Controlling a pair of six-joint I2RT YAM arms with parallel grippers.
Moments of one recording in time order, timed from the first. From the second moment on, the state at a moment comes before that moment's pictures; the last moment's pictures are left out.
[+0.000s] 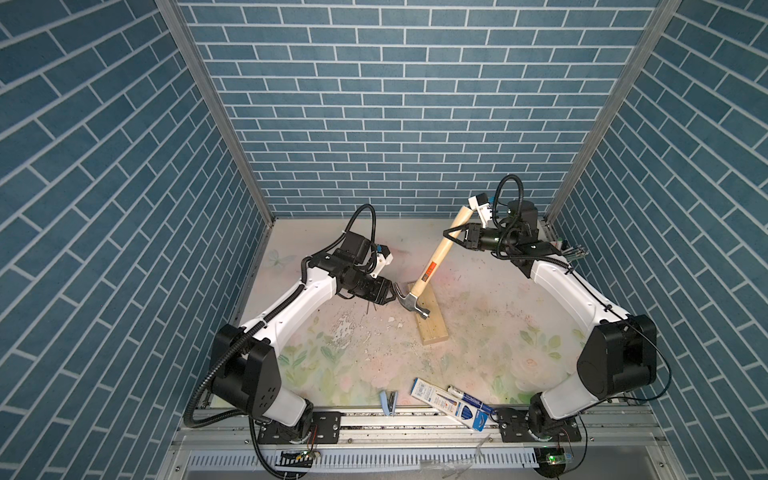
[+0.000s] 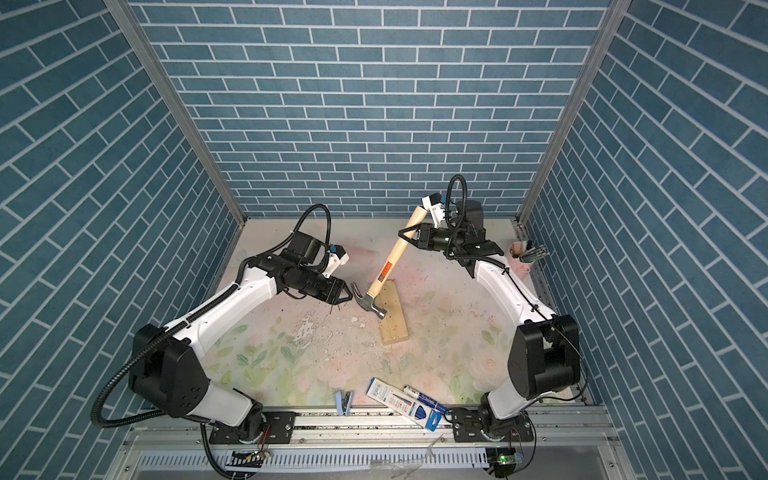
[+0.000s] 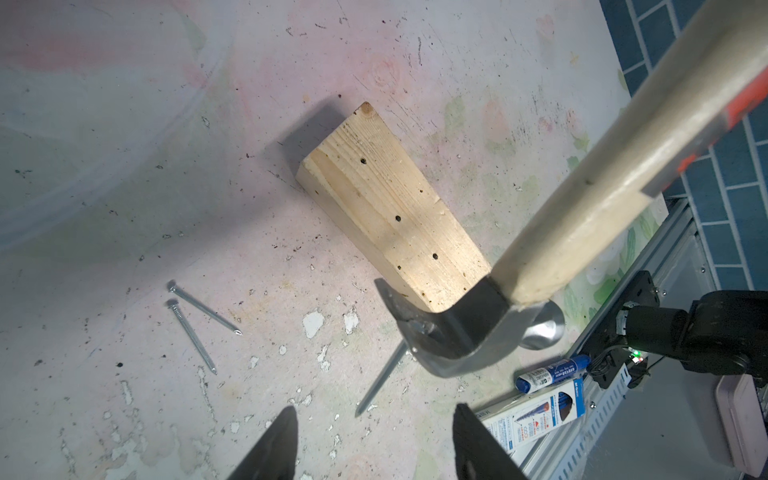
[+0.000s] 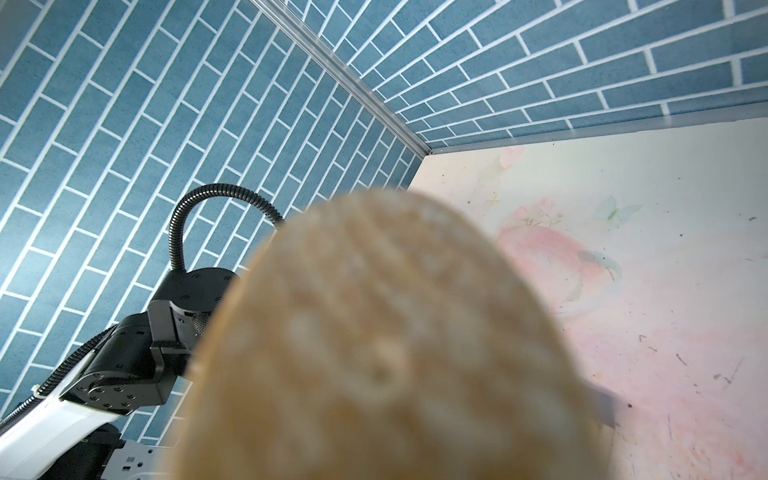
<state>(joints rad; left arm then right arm) -0.45 1.51 1.26 -0.83 0.44 -0.06 0.29 1.57 1.32 -0.12 -0.91 0.56</state>
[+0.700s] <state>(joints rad) -0.55 1.52 1.26 -0.88 0.26 -0.03 0.28 1.57 1.32 -0.05 -0.97 0.59</state>
